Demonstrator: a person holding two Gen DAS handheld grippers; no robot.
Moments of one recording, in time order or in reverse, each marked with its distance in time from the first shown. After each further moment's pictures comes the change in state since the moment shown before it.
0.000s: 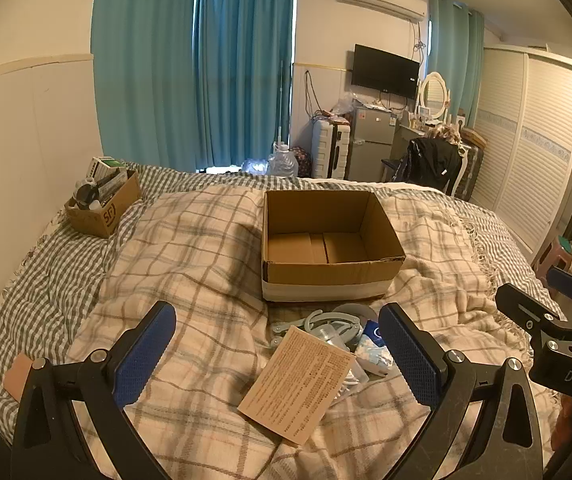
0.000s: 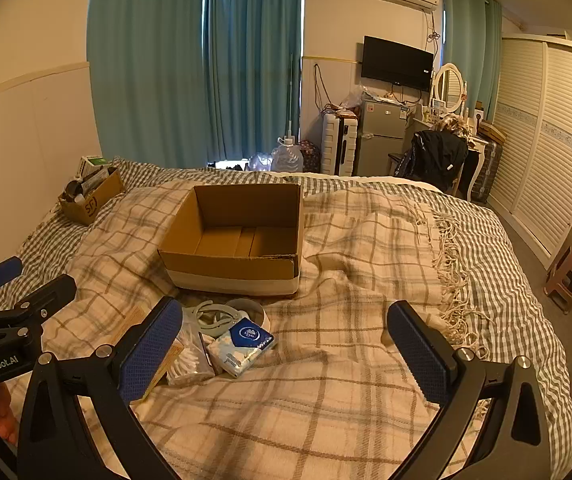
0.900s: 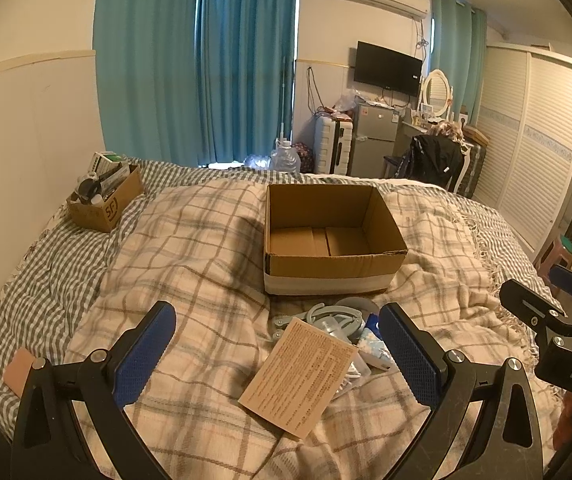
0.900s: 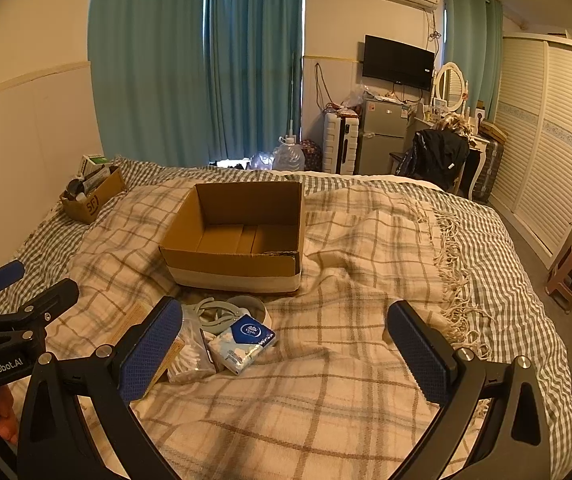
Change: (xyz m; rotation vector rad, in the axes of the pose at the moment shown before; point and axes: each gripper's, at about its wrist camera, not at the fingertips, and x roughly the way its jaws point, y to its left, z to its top) left arm 0.002 0.002 -0.005 -0.003 0.012 -0.006; right arm 0.000 0.001 -0.004 0.010 -0.002 -0.014
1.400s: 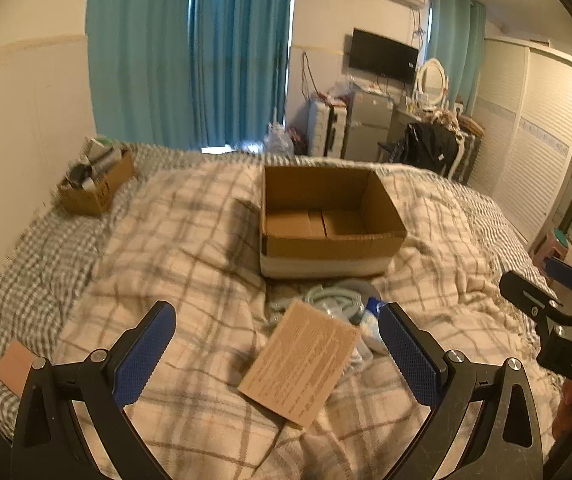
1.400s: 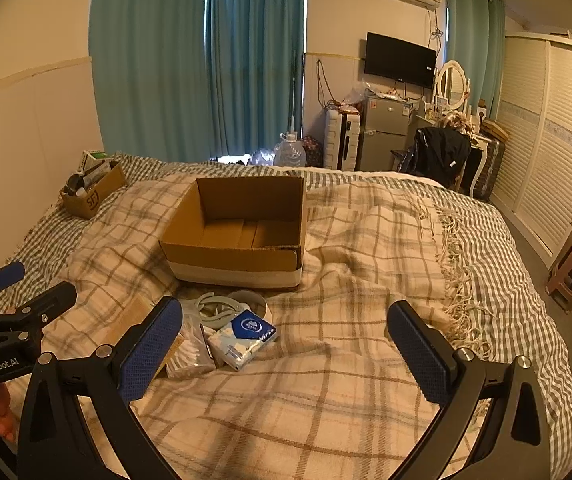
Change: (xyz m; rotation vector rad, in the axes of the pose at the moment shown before) left arm 0.014 0.008 -0.010 0.002 0.081 -0.048; right arm 0.009 0.000 -0.006 0.016 0.031 -0.035
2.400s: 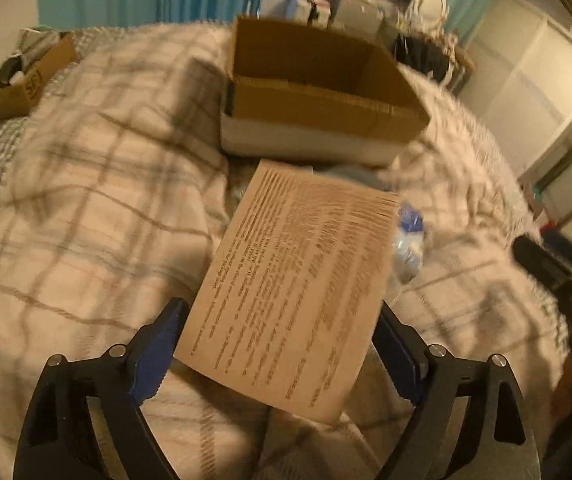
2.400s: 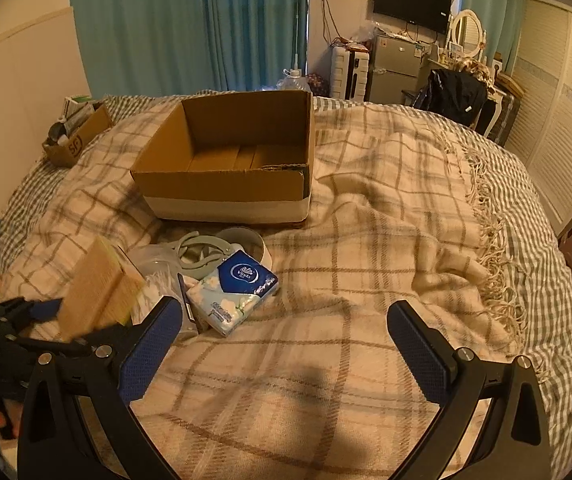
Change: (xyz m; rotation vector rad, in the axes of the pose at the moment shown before) left arm 0.107 0.013 -0.040 -0.042 0.366 -0.165; right arm 0.078 0.005 -0.022 -0.002 0.218 -0.017
